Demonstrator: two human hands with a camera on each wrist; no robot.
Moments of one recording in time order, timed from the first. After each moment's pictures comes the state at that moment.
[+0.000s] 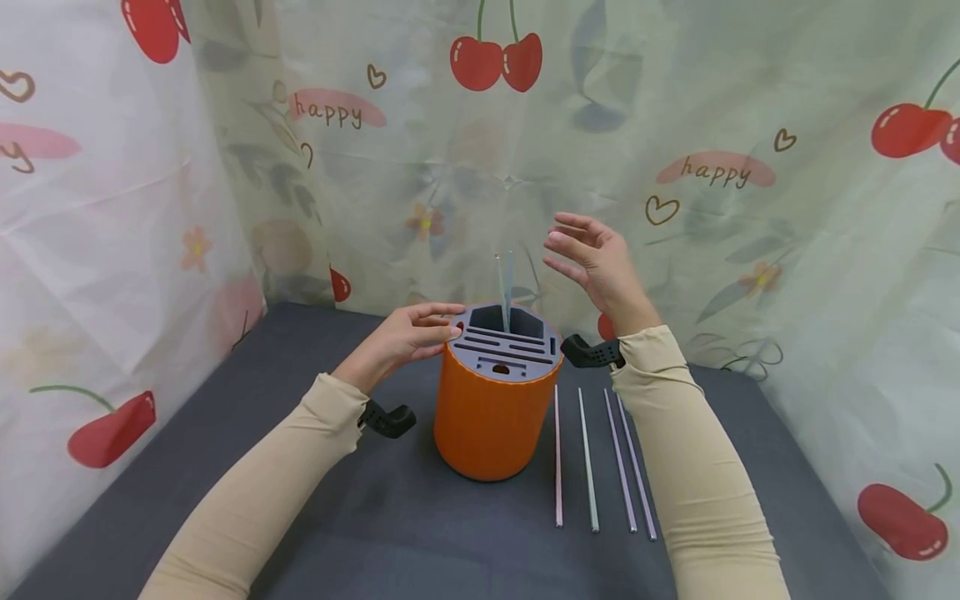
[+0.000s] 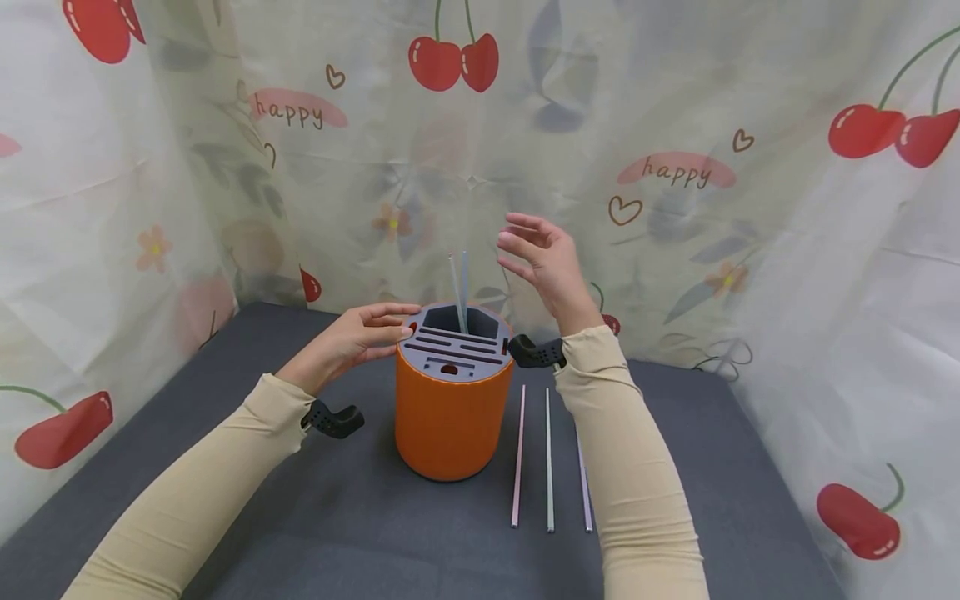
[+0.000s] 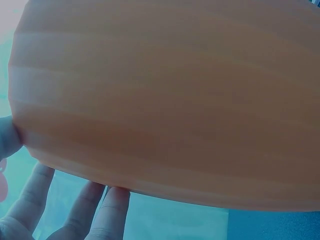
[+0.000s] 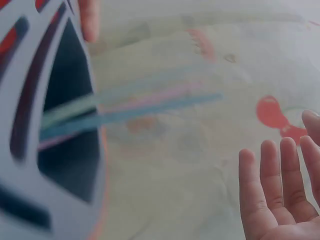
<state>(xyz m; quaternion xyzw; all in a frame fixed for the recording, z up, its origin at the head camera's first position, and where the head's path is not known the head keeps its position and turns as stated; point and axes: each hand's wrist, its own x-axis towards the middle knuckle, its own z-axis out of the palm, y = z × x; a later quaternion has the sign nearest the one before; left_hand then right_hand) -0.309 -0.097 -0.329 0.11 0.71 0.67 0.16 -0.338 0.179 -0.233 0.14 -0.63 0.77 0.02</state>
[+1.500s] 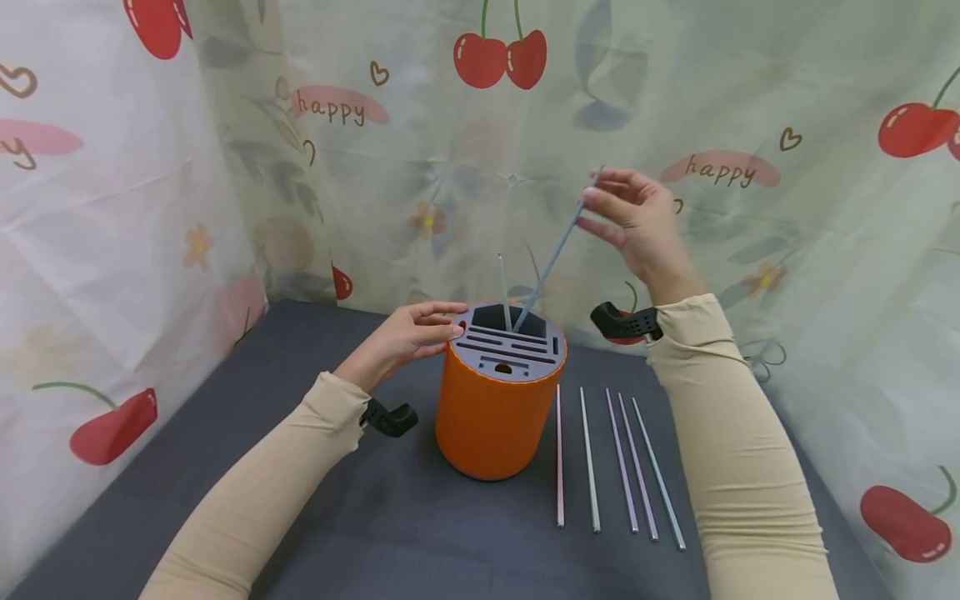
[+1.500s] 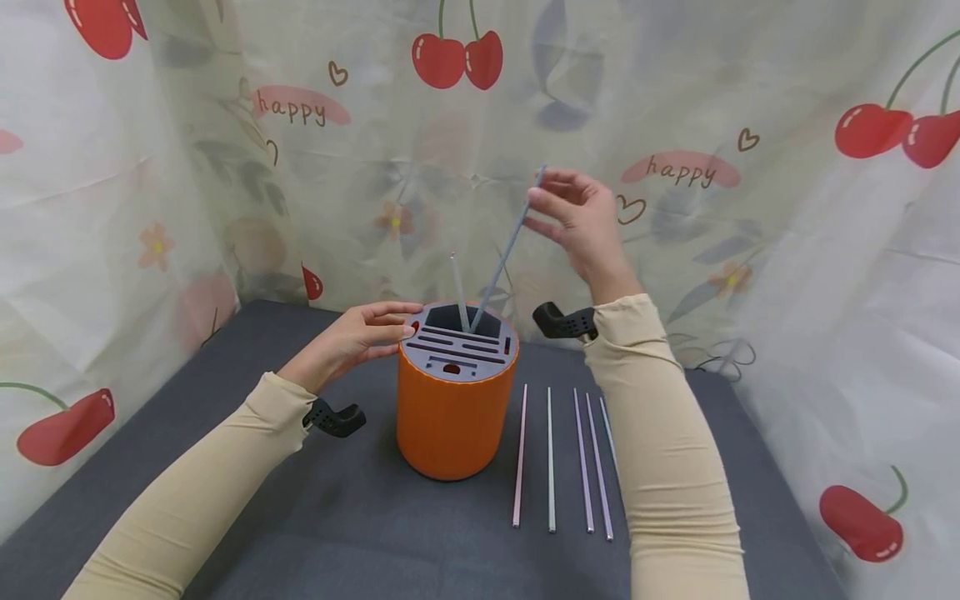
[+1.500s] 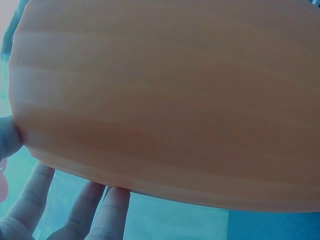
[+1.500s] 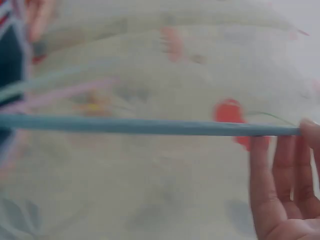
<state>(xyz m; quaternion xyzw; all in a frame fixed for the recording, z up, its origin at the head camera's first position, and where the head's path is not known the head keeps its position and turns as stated) -0.307 -0.097 -0.328 0.10 0.71 0.68 0.16 -0.330 0.194 -0.179 0.18 -0.57 0.80 0.06</state>
